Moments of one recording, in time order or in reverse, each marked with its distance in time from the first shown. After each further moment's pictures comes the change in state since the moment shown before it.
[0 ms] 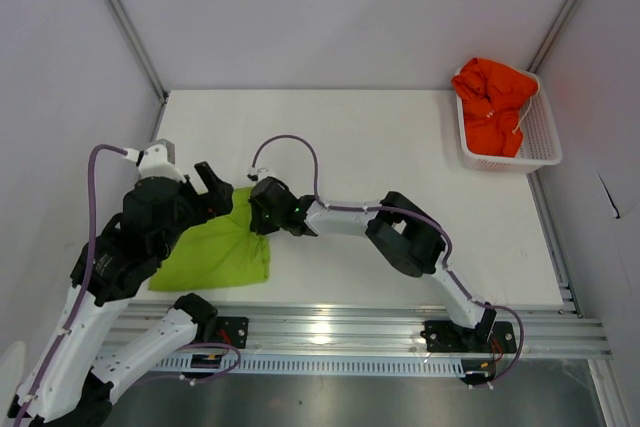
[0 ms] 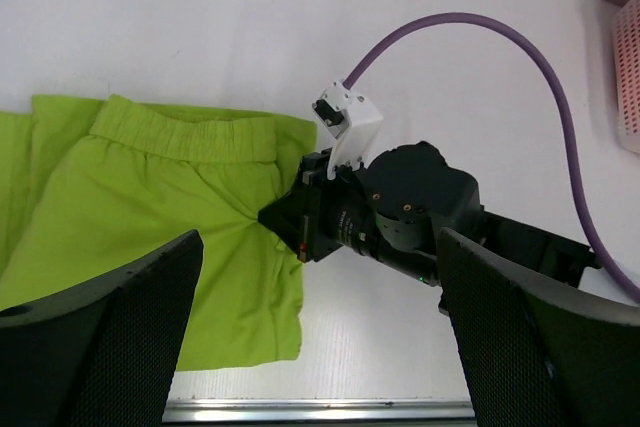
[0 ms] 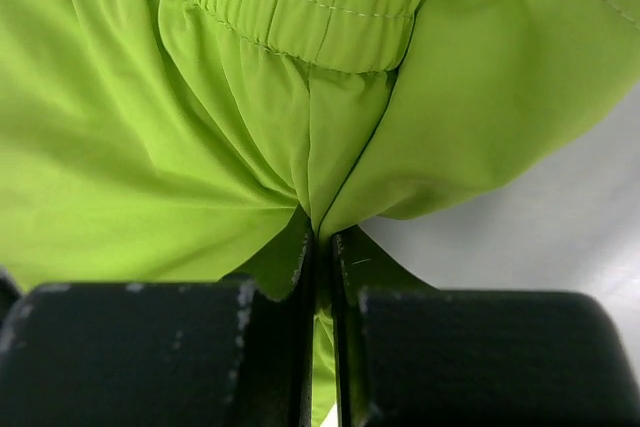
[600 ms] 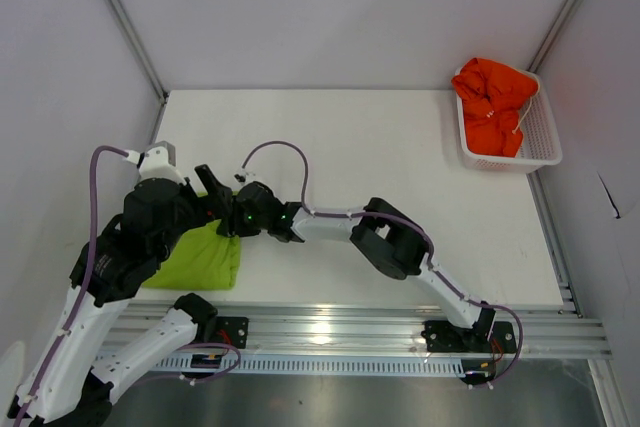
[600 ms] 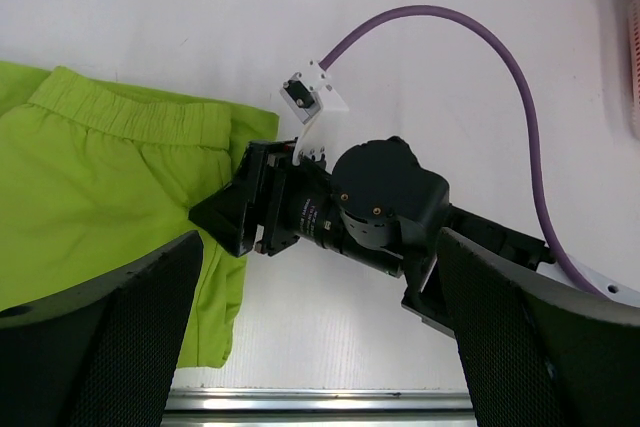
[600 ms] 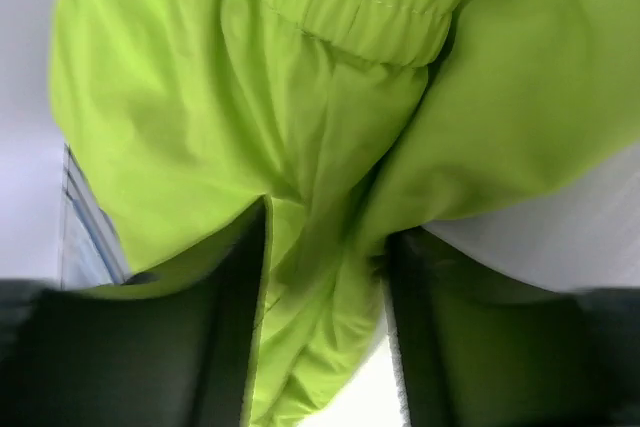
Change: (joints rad) left arm 0.000 -0.006 0.000 -0.035 0.000 0.000; right arm 0.054 0.146 0.142 0.150 -0.072 0.279
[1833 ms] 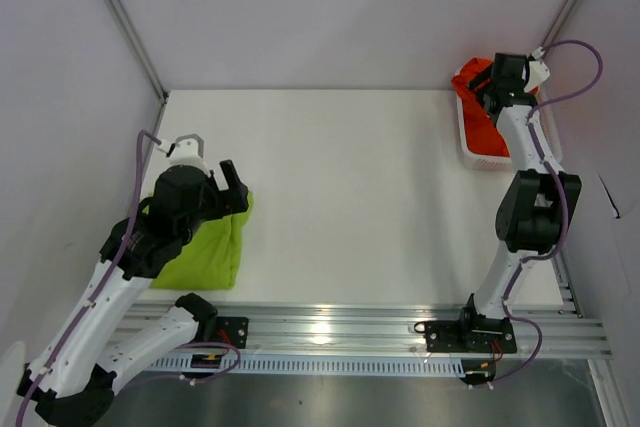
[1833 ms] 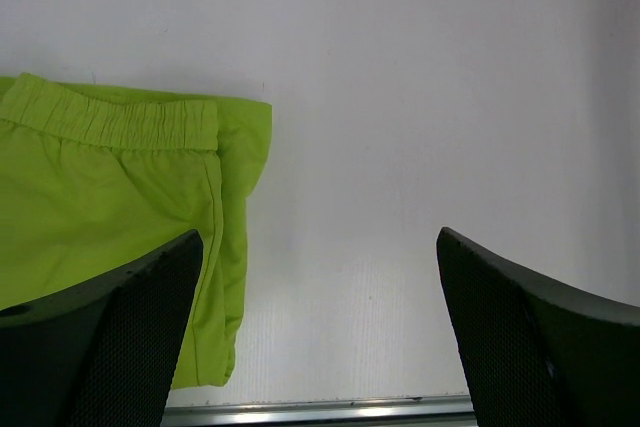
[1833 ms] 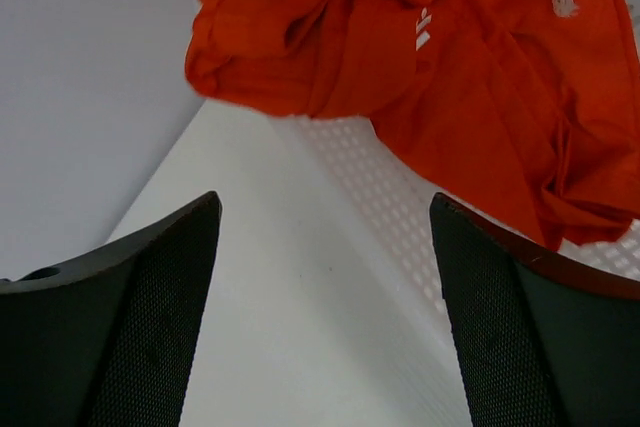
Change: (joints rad) left arm 0.000 0.084 -0.078 0.104 0.042 0.055; right arm -1.164 -0.557 -0.063 -0.502 0.359 -0.176
